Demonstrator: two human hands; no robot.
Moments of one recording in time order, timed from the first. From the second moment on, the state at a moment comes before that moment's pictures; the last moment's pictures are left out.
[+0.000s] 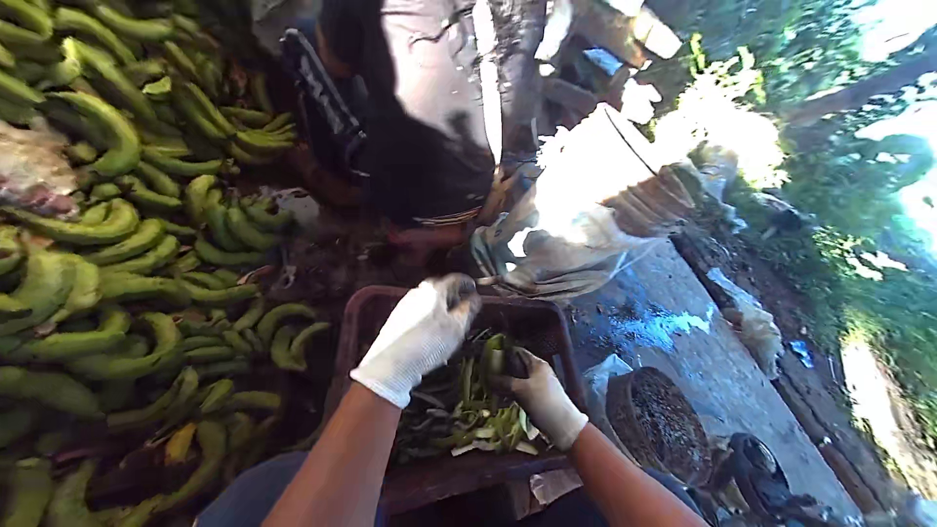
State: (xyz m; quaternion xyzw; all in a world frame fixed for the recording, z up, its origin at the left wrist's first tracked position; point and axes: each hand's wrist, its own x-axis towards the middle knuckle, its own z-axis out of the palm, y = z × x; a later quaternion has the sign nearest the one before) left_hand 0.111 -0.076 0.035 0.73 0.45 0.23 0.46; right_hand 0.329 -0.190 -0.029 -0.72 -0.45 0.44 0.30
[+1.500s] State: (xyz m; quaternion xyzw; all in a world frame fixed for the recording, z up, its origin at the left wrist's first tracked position) left_hand 0.180 -0.127 0.004 0.45 0.31 0.52 0.66; right_hand 0.313 -0.261 -0.017 -0.60 -0.60 0.40 0.35
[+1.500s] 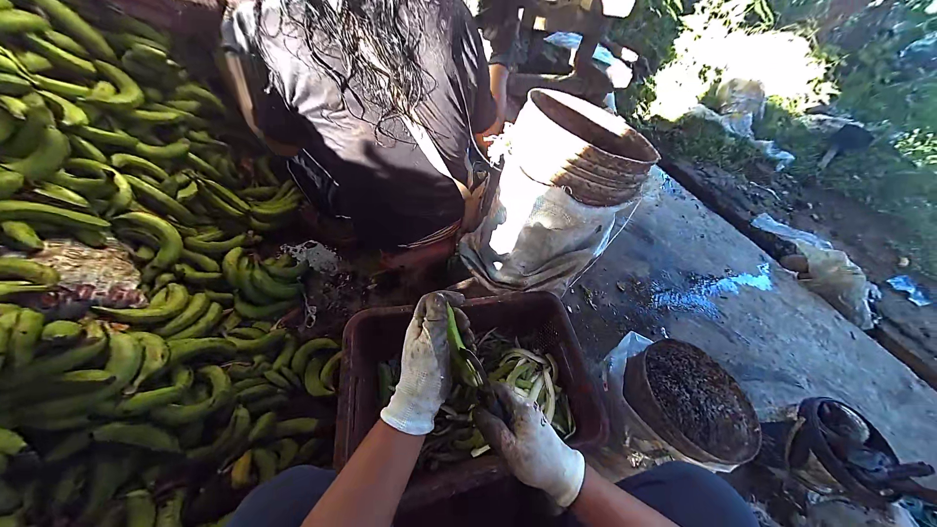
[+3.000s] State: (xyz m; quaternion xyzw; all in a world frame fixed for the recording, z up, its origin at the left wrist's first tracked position) left_hand 0.025 -0.028 0.048 0.24 0.40 0.69 0.55; right_hand 0.265 -0.086 -0.169 -0.58 -0.73 0.26 -0.23
